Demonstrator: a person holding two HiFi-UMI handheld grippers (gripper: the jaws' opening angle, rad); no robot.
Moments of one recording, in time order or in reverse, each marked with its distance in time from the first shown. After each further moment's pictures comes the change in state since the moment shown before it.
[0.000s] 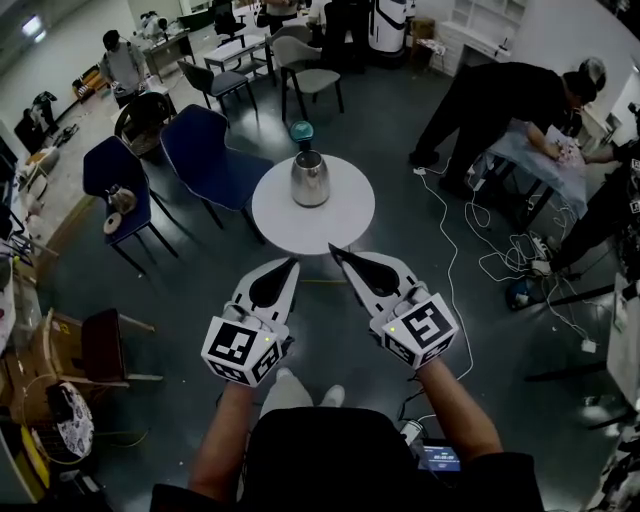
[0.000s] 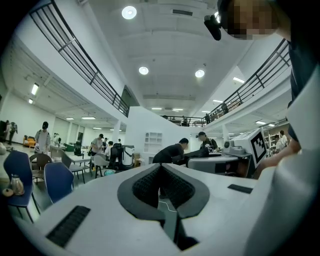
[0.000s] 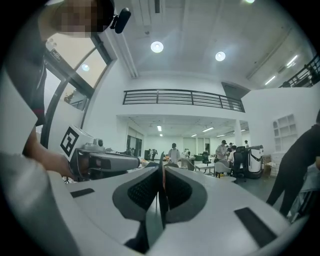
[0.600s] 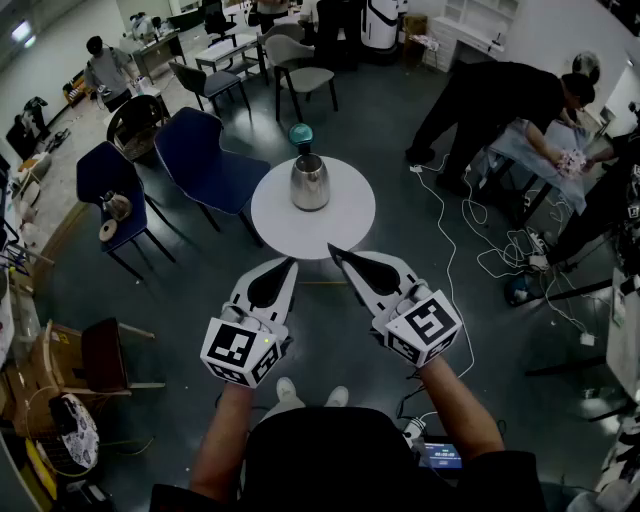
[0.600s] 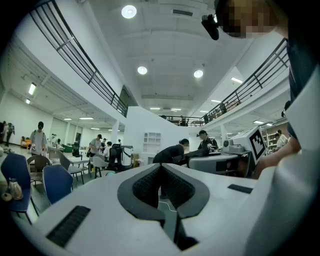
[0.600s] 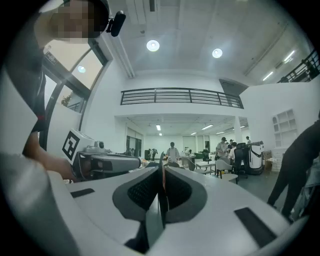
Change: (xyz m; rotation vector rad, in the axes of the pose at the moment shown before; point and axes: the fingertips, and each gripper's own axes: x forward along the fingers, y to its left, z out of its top) left arm 0.011 0.041 0.009 0.015 -0.001 -0.013; right arm 0.040 -0.009 0.006 0.035 0.008 0.011
